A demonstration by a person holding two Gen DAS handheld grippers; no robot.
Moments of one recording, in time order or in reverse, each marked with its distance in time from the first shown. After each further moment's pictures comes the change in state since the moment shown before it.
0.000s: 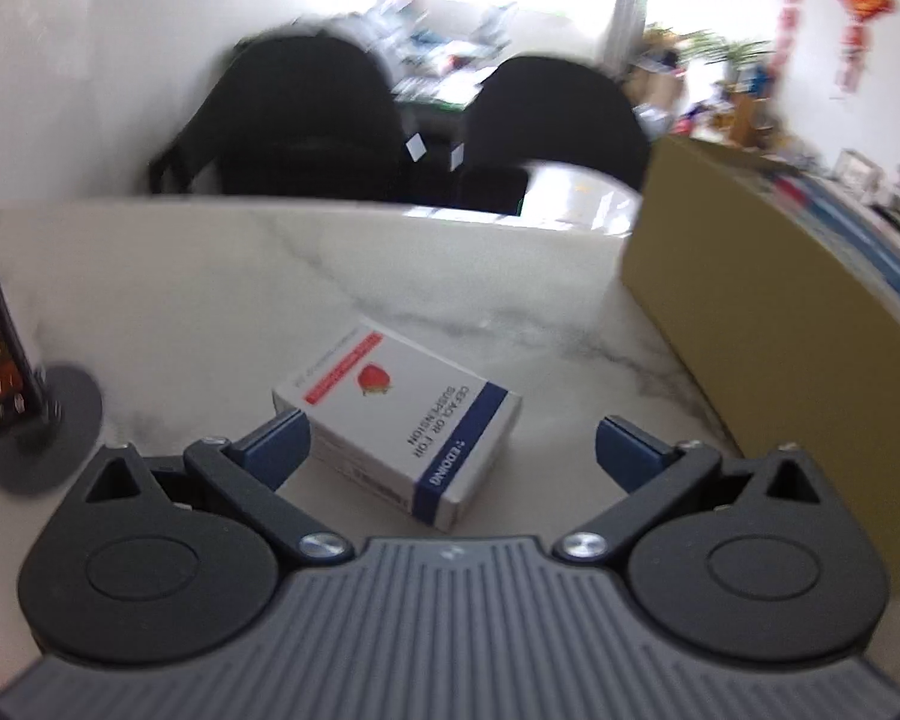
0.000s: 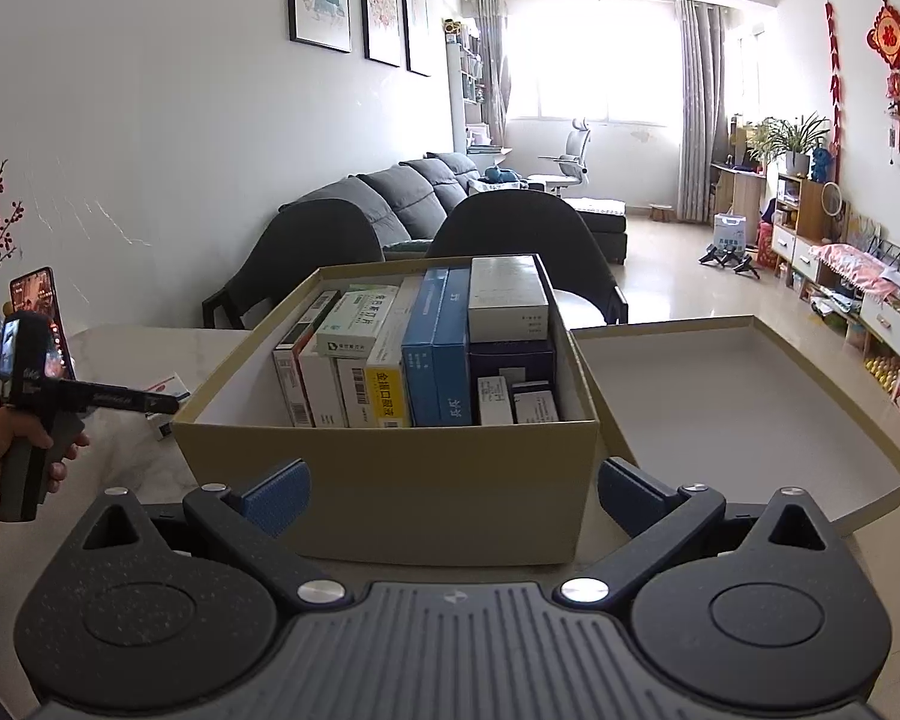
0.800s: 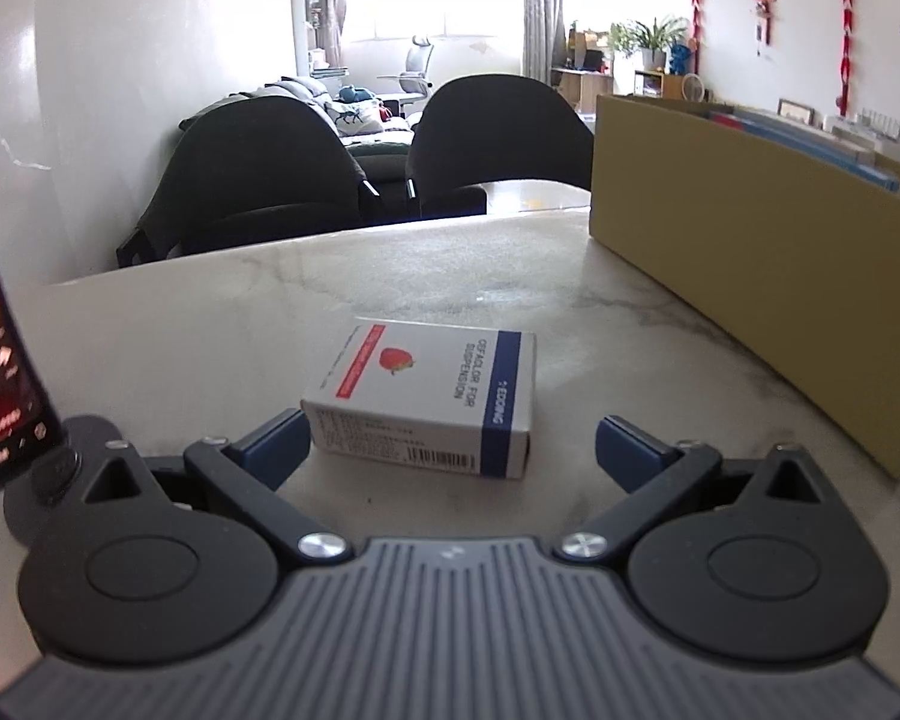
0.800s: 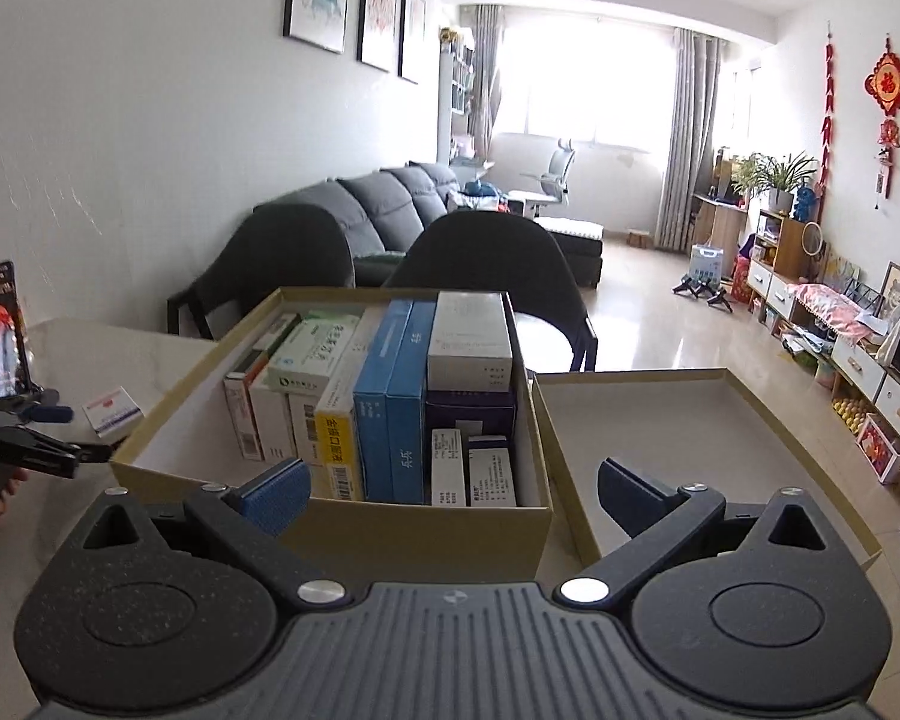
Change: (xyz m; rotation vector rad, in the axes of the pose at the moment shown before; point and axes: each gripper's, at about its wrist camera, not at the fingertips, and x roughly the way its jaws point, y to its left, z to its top) left arm -0.014 0.016 -0.034 0.279 -0.147 -0.084; right arm 0.014 -0.009 0.027 -0.067 -0.029 -0.076
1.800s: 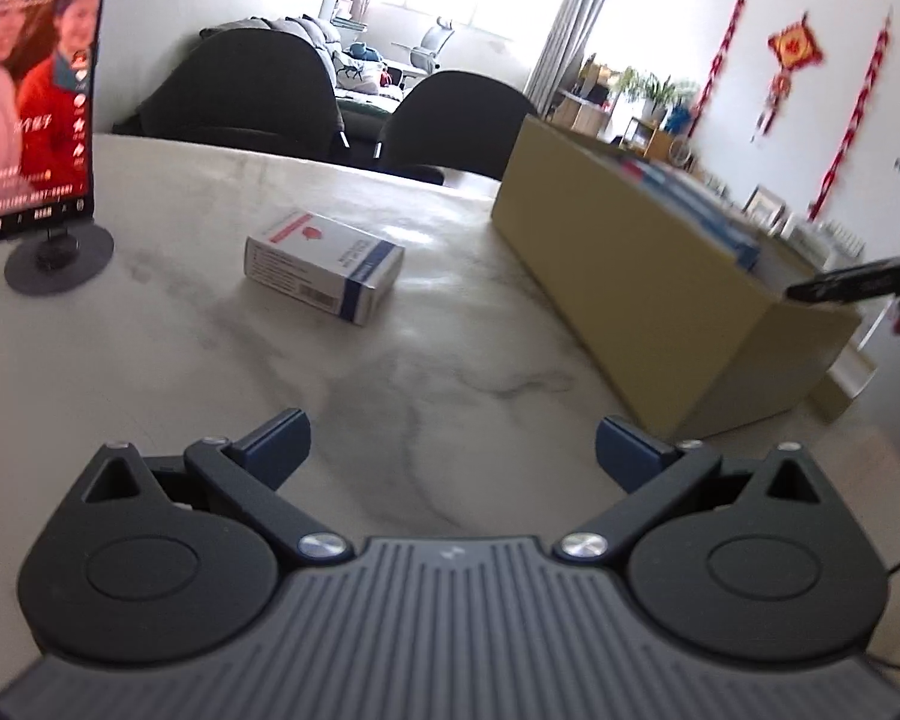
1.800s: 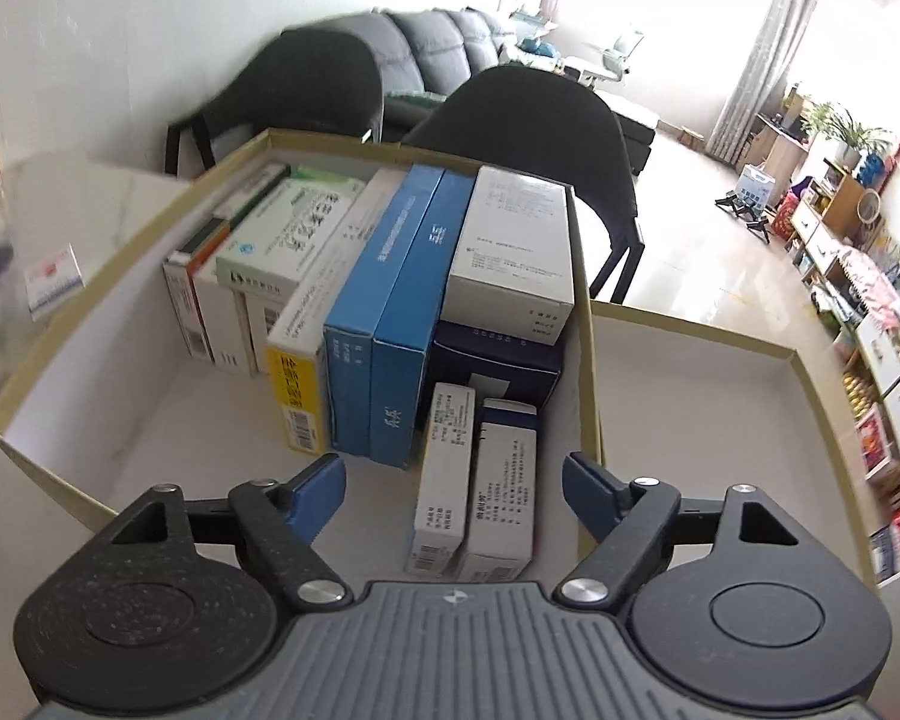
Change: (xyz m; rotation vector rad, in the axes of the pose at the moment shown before) left arm -0.056 -0.023 -0.034 -0.283 0.023 -0.131; right arm 0.116 0.013 0.035 -0.170 0.330 0.015
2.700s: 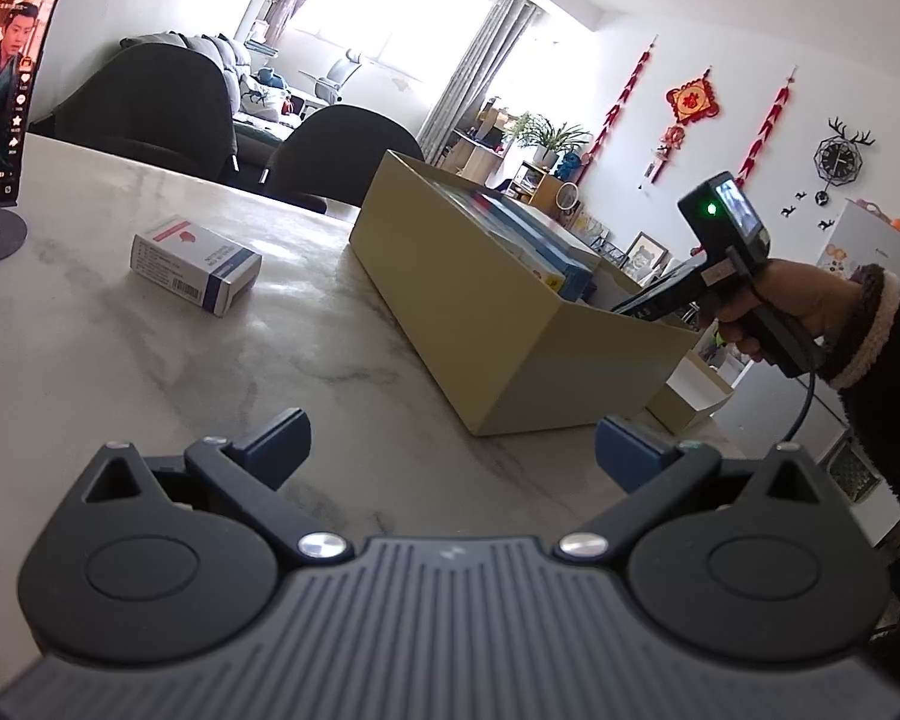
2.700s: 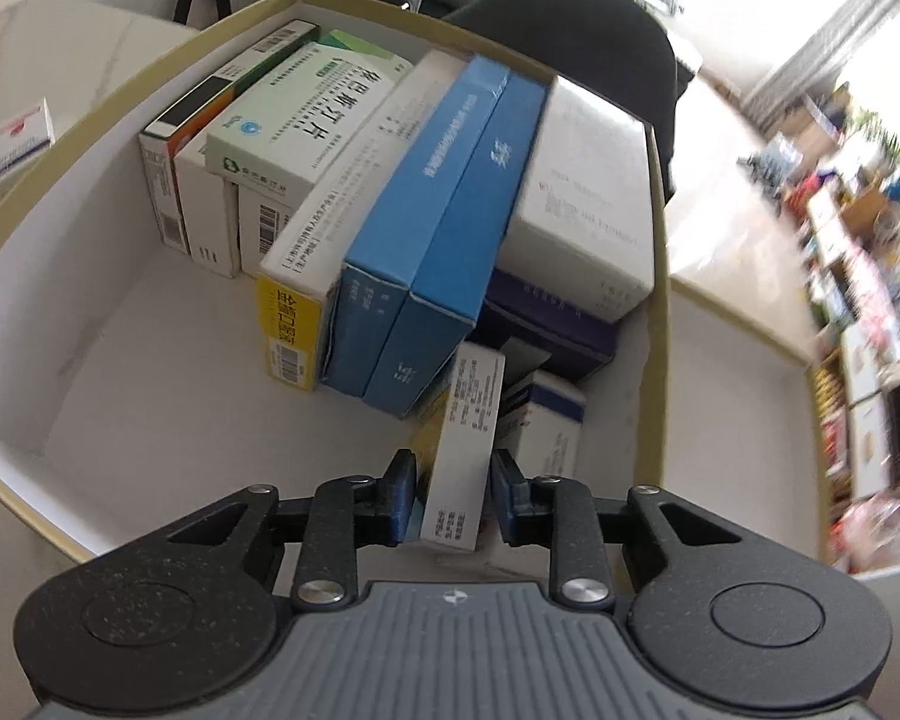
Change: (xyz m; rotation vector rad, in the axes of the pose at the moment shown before) left arm -0.054 -0.028 -0.026 -0.074 -0.094 -0.269; right arm 0.053 0.036 0.029 -0.279 0.257 -0.144
